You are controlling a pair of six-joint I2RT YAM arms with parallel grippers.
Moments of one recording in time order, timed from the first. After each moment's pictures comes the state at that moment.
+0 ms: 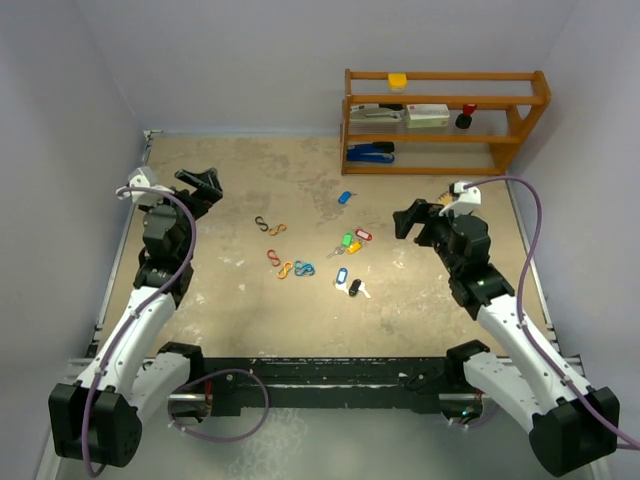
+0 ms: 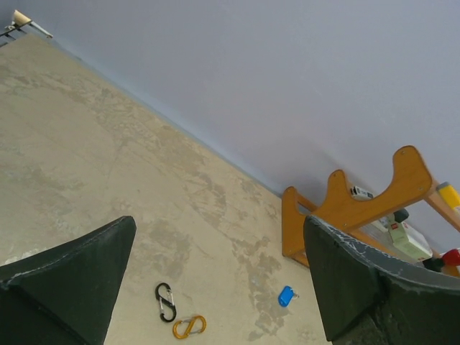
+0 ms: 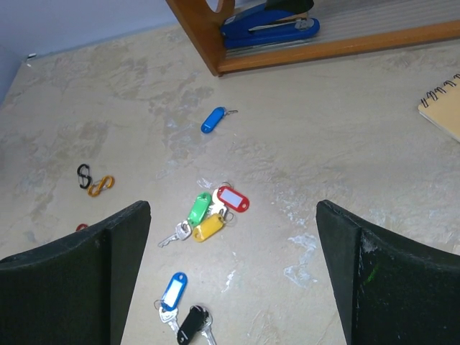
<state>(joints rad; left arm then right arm) -0.15 0.90 0.62 0.31 -0.29 -0.67 0.32 0.84 0.61 0.00 0.11 0.39</state>
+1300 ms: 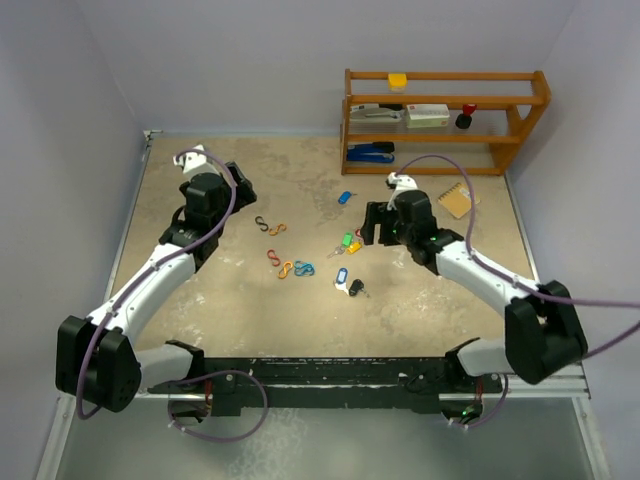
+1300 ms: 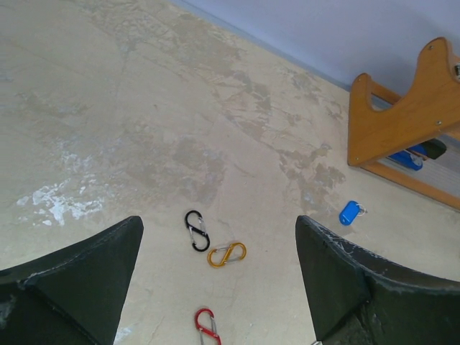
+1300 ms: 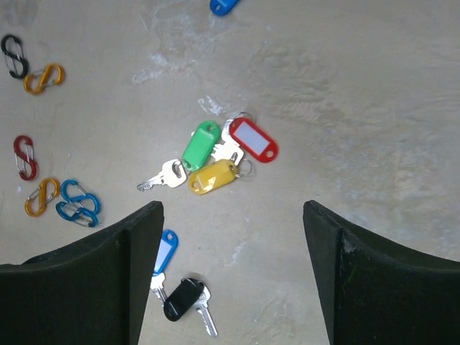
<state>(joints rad) -0.32 1.21 0.88 -0.03 -0.35 -0.56 0.43 1.31 0.79 -0.08 0.03 0.32</state>
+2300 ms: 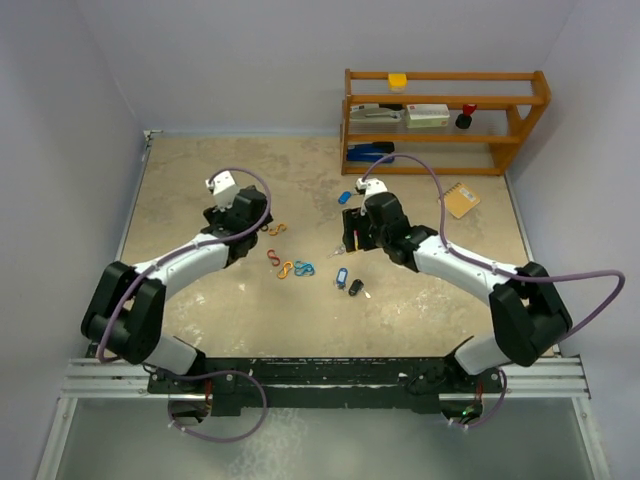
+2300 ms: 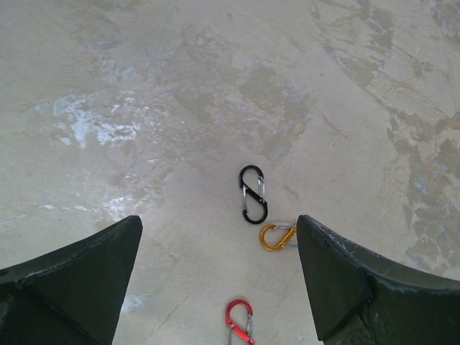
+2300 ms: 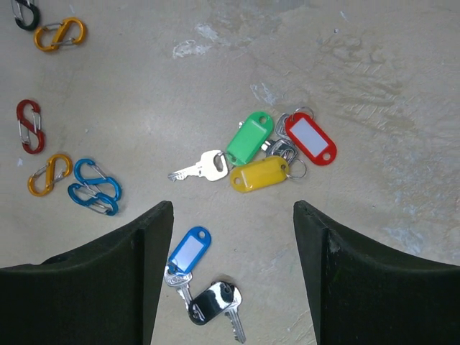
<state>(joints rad) -0.44 1.46 0.84 -0.07 -0.64 -0.73 0.61 1.49 0.91 -0.13 0.12 0.29</state>
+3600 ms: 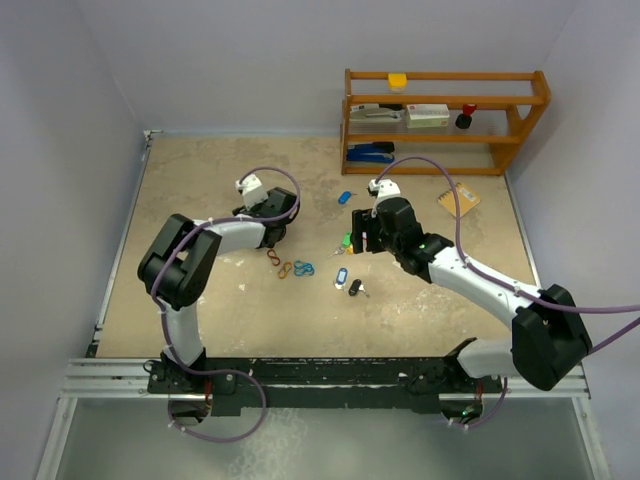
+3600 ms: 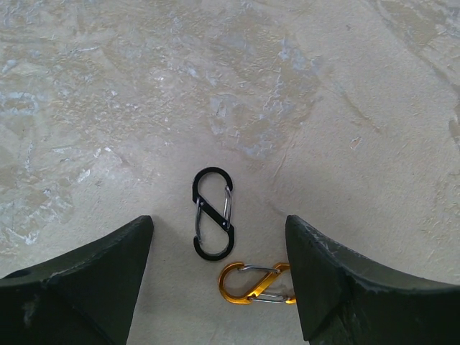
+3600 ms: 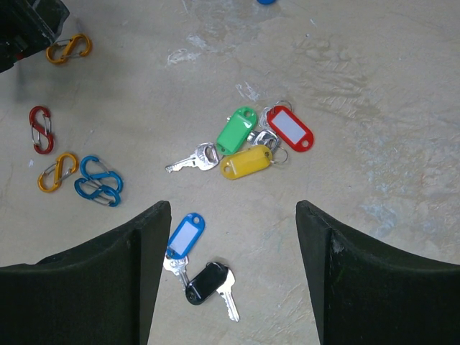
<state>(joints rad) -0.52 1.90 1.08 -0.09 -0.74 -0.88 0.61 1.33 0.84 -0.14 0.17 0.31</state>
